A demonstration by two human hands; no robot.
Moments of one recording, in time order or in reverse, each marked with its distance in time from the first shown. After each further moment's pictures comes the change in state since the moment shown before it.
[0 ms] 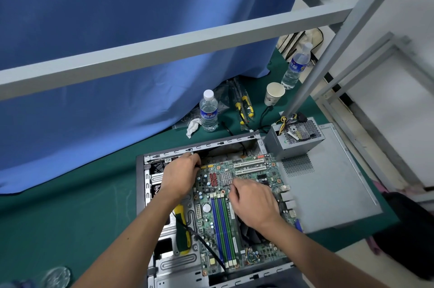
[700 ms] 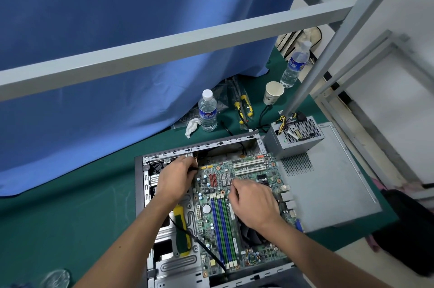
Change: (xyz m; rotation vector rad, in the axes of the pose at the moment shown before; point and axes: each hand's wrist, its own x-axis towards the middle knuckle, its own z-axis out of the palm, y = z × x) left_hand -0.008 -0.007 0.002 -0.102 0.042 -0.031; right_hand 0.000 0.002 0.000 0.002 -0.006 0.001
